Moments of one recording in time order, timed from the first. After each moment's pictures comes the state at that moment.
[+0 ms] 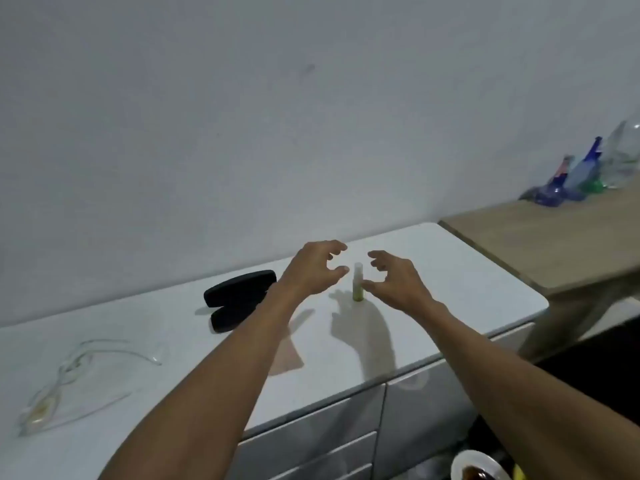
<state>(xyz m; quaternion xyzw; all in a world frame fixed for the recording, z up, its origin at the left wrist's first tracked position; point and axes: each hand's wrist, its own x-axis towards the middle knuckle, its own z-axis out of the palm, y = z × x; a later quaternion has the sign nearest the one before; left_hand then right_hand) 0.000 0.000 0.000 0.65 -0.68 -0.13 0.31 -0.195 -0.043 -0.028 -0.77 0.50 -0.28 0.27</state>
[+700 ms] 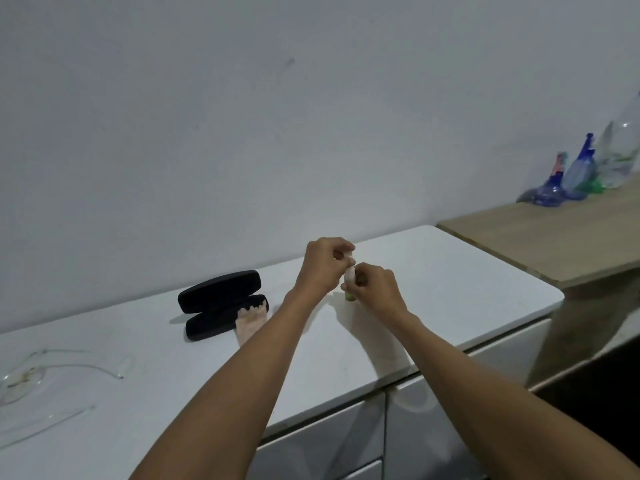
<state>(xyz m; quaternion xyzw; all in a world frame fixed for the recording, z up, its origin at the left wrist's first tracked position) -0.035 -0.044 -0.052 0.62 -0.63 -0.13 0.46 -0.170 -0.073 -0.103 -0.75 0.47 -0.36 0.29</state>
